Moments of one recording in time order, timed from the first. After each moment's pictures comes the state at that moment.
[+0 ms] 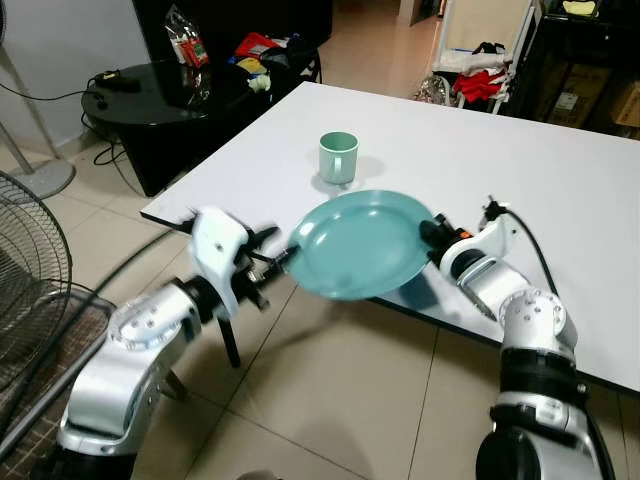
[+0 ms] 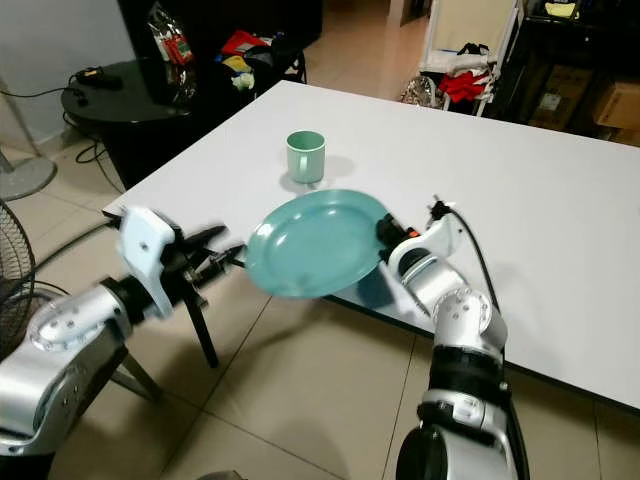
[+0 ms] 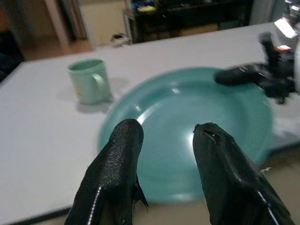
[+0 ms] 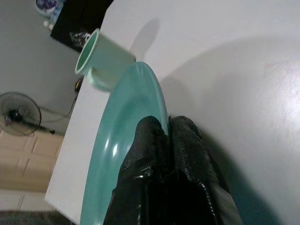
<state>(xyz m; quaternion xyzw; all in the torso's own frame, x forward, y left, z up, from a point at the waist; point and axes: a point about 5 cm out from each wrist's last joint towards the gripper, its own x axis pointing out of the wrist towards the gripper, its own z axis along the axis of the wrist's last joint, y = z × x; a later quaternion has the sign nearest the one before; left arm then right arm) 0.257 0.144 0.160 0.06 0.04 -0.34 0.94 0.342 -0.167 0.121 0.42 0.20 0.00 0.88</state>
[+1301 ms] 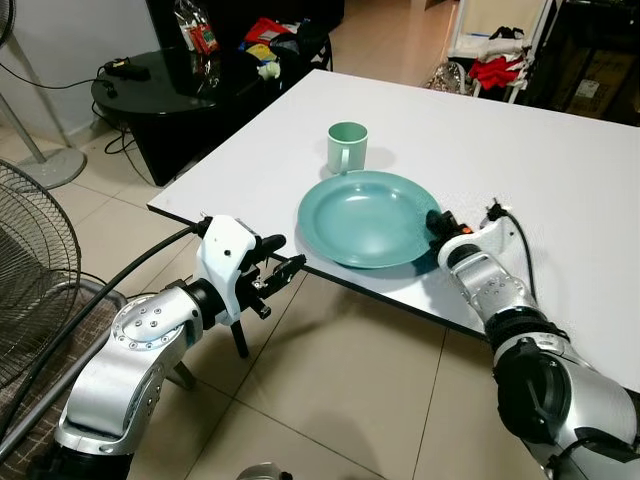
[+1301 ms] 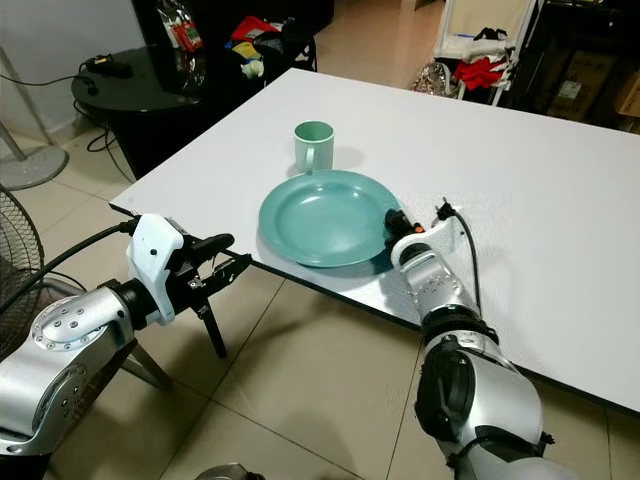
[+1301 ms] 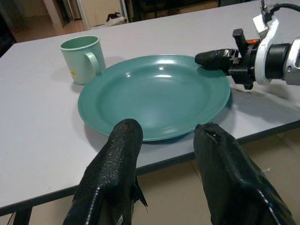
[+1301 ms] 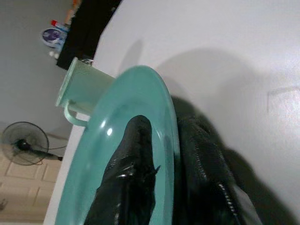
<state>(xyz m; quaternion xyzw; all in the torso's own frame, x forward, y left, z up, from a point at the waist) 0.258 0.142 0.160 0.08 0.06 -0.35 0.93 0.369 -0.182 0.091 0.45 0.13 -0.02 0.88</state>
